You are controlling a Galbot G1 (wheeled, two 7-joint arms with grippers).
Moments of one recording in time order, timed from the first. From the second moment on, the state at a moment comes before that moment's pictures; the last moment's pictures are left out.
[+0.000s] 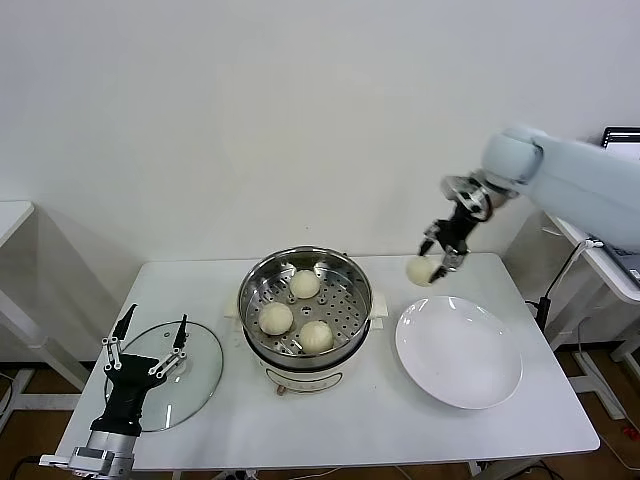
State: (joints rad) left arm 1.66 -1.28 -0.70 -2.10 -0.05 -0.29 0.02; right arm 0.79 0.93 -1.48 1.18 0.58 -0.11 -1.27
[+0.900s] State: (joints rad) left arm 1.65 -1.28 -0.70 -2.08 -0.06 -0.29 0.01; right arm 0.74 1.29 -1.61 1.10 0.66 -0.17 -1.16
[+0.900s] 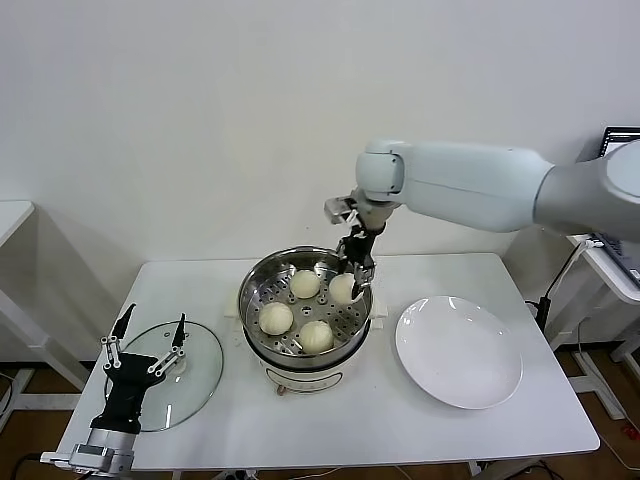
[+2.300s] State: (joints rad) left arm 1.64 -1.27 -0.73 -2.09 -0.05 -0.29 0.00; right arm 0.71 1.19 -1.51 1.20 0.58 -0.14 -1.07
